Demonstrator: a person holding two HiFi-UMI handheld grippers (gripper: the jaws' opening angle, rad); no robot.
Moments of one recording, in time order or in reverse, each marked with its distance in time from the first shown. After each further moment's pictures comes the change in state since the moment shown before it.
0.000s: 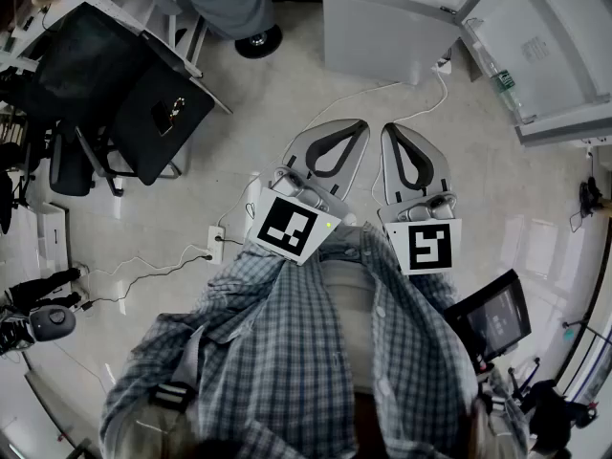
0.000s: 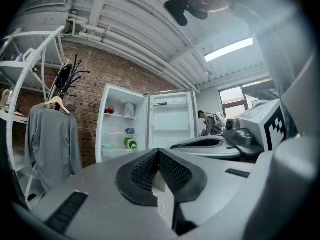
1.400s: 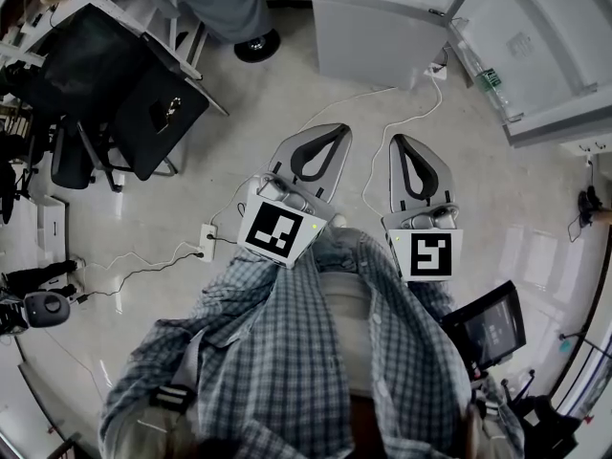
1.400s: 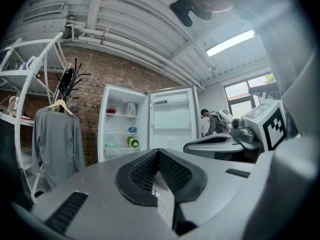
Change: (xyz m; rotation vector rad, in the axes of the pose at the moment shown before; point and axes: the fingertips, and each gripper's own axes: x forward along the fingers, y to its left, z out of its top) left arm 0.012 -0.040 -0.002 0.003 0.029 0.079; right arm -0.059 -0.052 -0.016 0.009 0.025 -0.035
